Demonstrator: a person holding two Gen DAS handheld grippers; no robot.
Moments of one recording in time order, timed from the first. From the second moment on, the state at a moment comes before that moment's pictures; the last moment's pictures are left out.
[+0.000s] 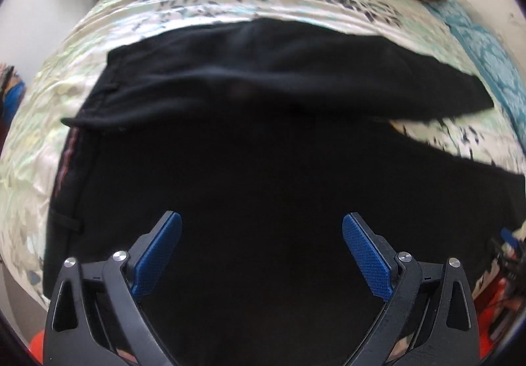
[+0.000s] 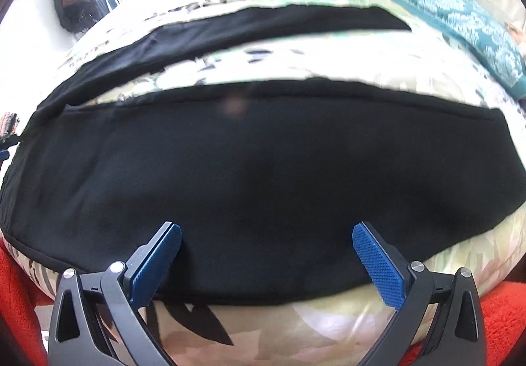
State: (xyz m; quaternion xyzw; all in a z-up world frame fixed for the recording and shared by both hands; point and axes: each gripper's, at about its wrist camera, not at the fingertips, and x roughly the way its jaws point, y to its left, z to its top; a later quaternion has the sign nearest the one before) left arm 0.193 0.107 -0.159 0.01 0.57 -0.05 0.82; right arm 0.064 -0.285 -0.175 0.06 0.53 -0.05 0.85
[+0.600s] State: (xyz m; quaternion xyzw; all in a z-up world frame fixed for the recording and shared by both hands) left arm 0.170 0.013 -0.185 0.08 0.53 -0.07 0.84; right arm 0.066 -0.440 -0.161 0.13 0.53 -0.17 0.82
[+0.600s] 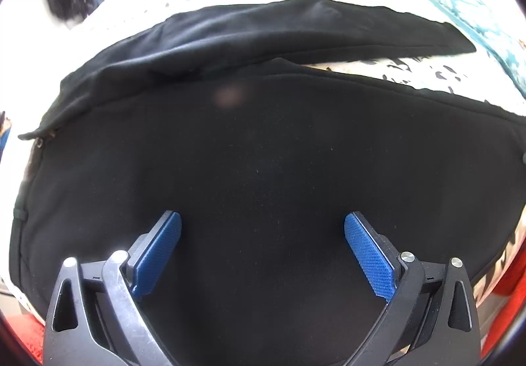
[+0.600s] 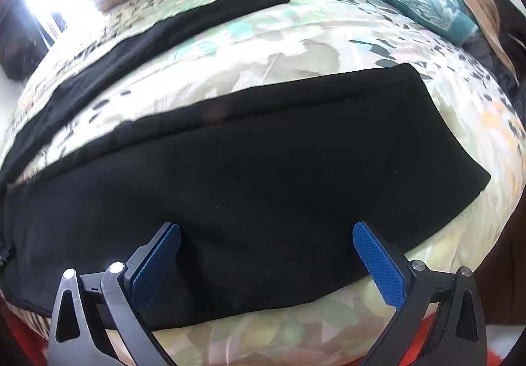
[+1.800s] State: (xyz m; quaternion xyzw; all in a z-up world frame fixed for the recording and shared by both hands) left arm 0.318 0.135 -0.201 0.00 0.45 0.10 0.89; right arm 0.366 -0.500 -0.128 0.04 0.50 -0.14 0.85
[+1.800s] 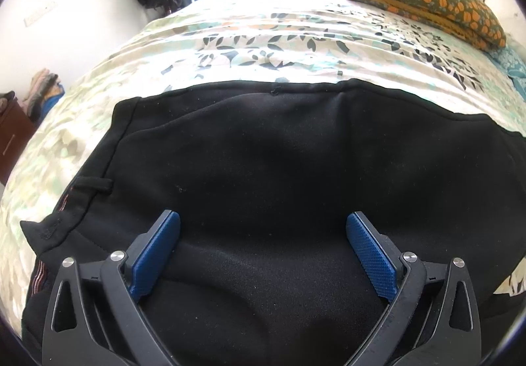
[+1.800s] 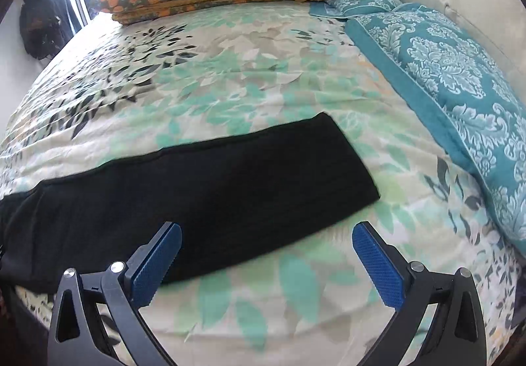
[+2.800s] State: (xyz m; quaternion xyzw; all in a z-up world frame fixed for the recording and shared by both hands) left arm 0.325 0.130 -0.202 0.02 0.44 0.11 0.89; right arm 0.129 -0.427 -0.094 0.17 0.43 -0.03 0.89
